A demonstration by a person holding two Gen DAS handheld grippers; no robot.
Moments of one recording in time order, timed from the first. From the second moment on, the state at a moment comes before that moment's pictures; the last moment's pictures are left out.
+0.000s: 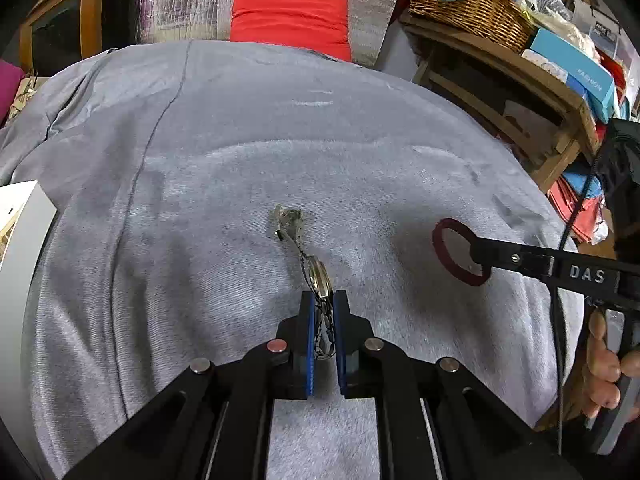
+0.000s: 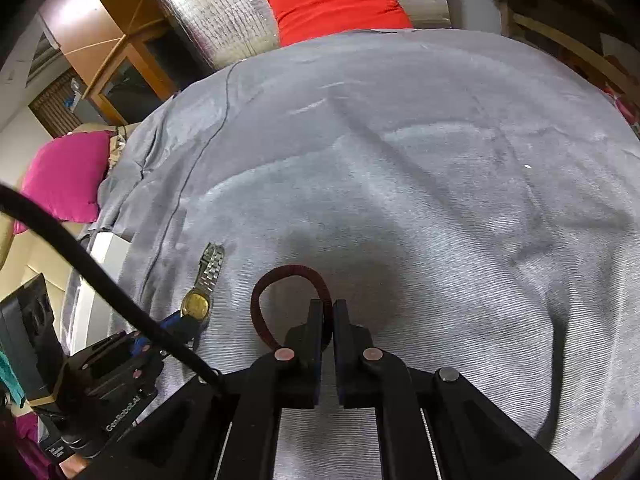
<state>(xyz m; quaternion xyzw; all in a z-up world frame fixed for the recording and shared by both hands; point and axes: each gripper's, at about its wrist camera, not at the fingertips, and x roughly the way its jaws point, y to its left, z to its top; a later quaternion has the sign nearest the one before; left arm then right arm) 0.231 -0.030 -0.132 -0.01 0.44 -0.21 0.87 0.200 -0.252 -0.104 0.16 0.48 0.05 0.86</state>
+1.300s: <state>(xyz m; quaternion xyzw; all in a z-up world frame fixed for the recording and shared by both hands) 0.218 -0.008 -0.125 -0.01 0.43 -0.22 0.88 0.203 -0.209 -0.113 0.07 0.49 0.08 0.87</state>
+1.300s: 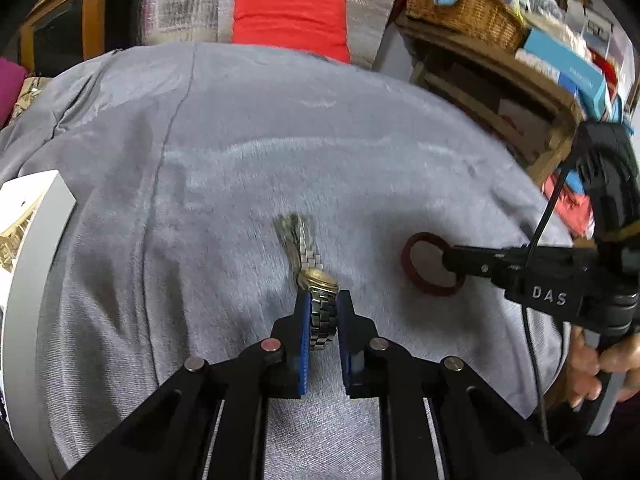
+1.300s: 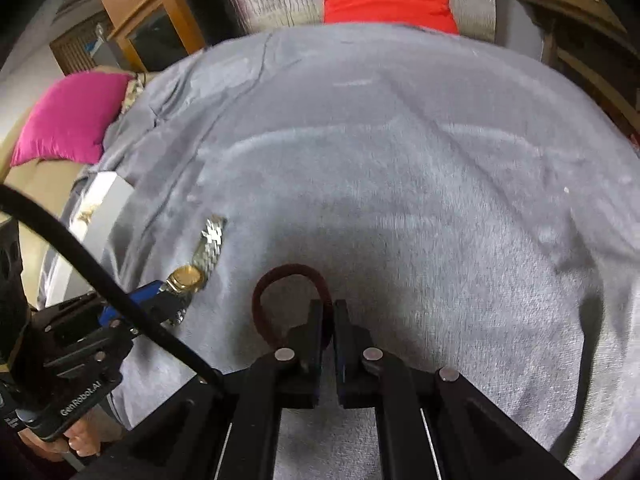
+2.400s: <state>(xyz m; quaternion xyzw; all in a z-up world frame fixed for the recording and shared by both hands) 0.141 0.117 -0.013 -0.13 0.27 -0.18 0.93 0.191 -0.122 -0.066 0.06 0.39 0.17 0.90</state>
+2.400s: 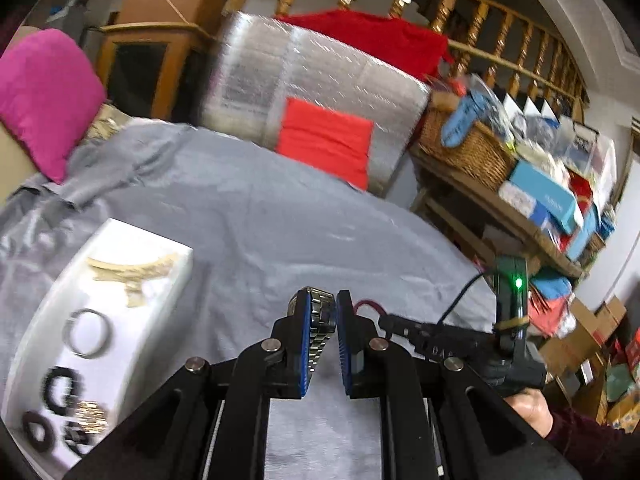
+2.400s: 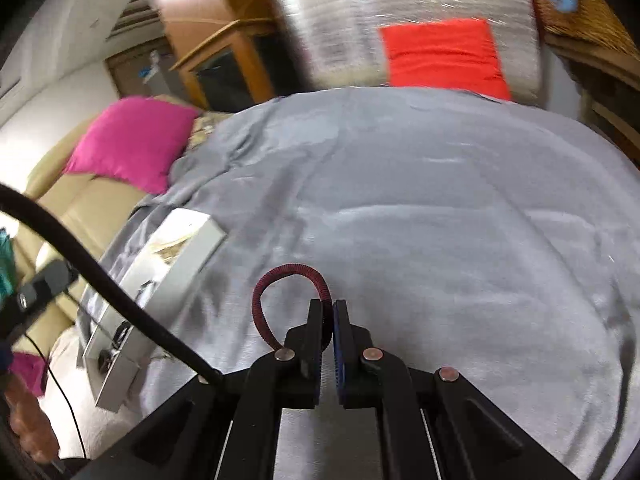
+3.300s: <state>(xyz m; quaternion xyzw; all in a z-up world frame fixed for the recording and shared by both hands) 0.126 0.272 -0.047 -0.20 0.29 -0.04 0.93 0.243 0.117 -0.081 -0.05 0.41 0.30 0.86</state>
